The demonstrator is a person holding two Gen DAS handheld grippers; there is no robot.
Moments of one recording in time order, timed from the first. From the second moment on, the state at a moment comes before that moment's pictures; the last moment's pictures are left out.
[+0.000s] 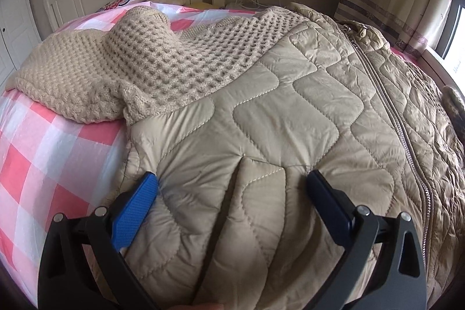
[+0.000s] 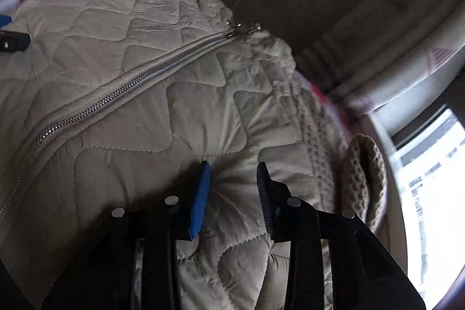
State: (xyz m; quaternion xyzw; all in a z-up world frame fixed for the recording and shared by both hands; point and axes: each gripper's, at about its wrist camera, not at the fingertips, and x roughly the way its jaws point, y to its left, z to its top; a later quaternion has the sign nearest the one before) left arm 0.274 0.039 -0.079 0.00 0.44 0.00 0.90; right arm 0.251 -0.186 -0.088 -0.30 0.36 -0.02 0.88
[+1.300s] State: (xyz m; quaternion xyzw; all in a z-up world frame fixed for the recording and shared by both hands) left arm 0.272 0.039 -0.081 0.00 0.44 0.00 0.90; right arm 0.330 -0.461 0.017 0.29 0.06 -0.25 0.92
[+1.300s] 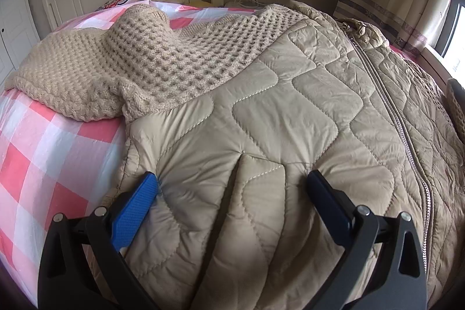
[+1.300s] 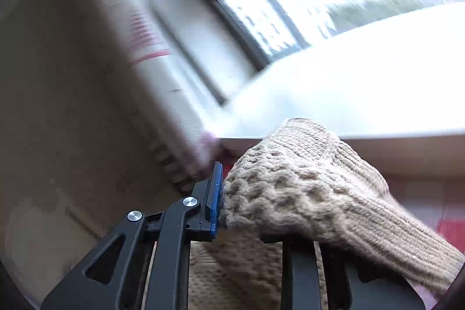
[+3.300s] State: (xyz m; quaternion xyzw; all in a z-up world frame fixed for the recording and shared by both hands) left arm 0.341 -0.011 -0.079 0.06 0.45 -0.03 0.89; right arm 0.244 -0.439 -0.027 0.08 0.26 -0.15 0.95
